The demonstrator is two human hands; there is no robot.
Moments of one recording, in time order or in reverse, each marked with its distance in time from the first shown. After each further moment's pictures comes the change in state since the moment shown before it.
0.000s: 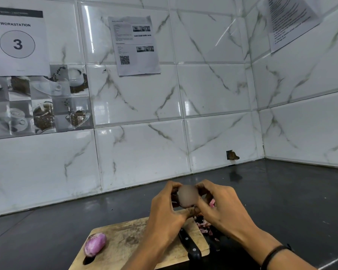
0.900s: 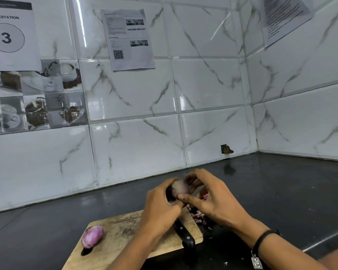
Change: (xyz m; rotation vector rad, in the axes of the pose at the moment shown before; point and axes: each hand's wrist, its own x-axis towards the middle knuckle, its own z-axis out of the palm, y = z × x) left_hand 0.000 -0.006 0.001 0.065 -0.021 -0.066; right_hand 0.002 0.004 0.000 0.174 -0.034 -0.104
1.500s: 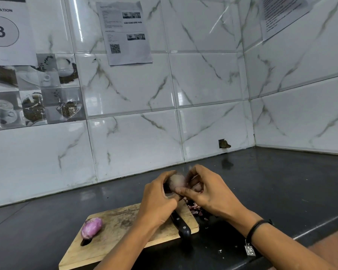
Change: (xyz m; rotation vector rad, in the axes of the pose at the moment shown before) left_hand 0.002 -0.005 0.000 0.056 -0.002 0.040; right_hand -0.002 0.001 0.002 0.027 -0.020 0.134
